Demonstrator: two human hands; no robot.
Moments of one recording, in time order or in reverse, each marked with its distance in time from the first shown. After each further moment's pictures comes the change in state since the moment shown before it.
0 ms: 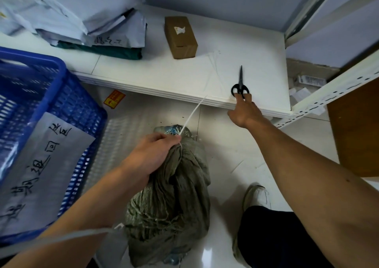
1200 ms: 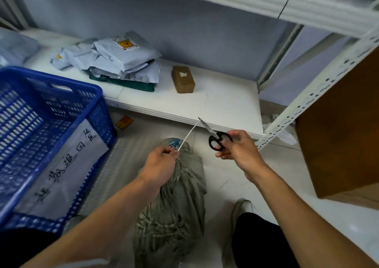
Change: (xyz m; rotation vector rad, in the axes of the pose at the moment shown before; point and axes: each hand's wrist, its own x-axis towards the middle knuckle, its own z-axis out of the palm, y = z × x) left_hand -0.115 -0.046 -0.001 -0.032 0.094 0.219; right_hand -0.249 -0.035 -0.050 1.098 0.089 -0.071
